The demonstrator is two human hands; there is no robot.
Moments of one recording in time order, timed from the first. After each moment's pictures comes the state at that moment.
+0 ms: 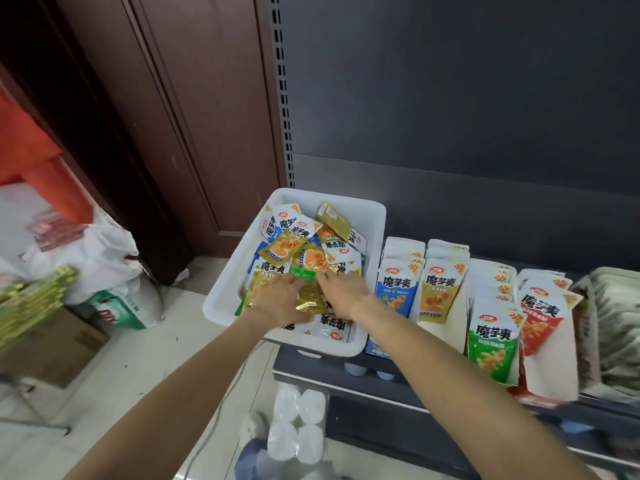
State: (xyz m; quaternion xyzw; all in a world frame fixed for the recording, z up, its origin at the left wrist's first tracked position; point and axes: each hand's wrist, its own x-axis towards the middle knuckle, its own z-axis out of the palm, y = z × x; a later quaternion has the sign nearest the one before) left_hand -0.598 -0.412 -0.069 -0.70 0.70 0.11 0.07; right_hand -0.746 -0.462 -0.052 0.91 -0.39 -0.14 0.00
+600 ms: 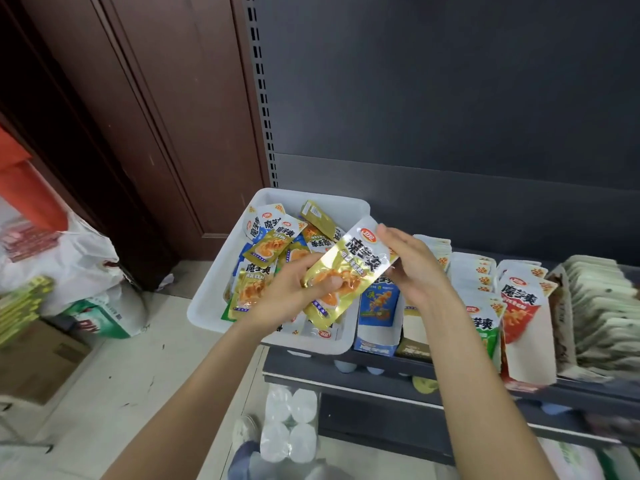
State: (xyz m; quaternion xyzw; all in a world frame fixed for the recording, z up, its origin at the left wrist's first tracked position) left_hand -0.655 -0.370 0.024 -0.50 0.59 0.48 -0.42; right_hand -0.844 -0.437 0.041 0.44 -0.44 0.41 -0.67
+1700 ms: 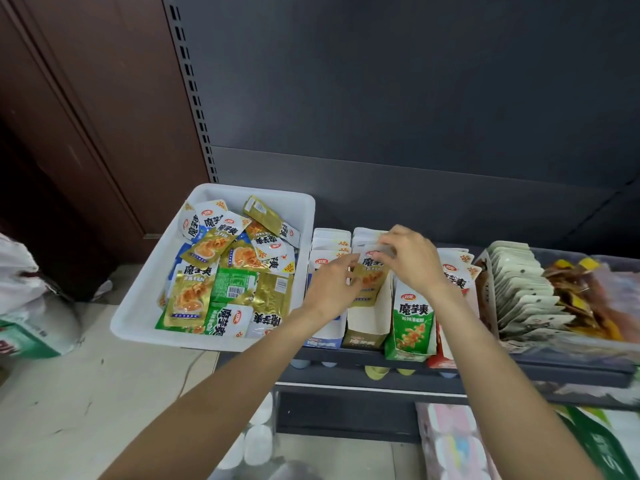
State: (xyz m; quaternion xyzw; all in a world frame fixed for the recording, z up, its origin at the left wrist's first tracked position) left_hand -0.788 -0.431 -0.024 -0.57 0.69 0.31 -0.32; right_hand -0.948 -0.476 0.008 0.80 -0.58 0.16 -0.02
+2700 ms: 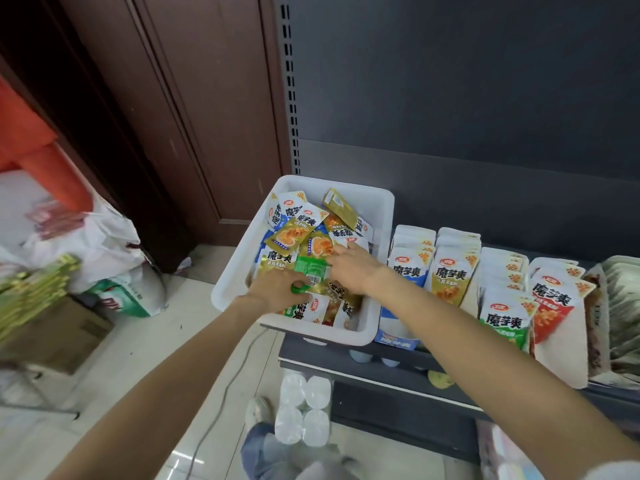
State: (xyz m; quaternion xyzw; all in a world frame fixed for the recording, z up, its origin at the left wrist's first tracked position) left_hand -0.576 -0.406 -0.056 -0.68 0.70 0.21 0.01; right_hand -0.745 -0.478 -0.025 0.94 -0.26 -0.18 0.11
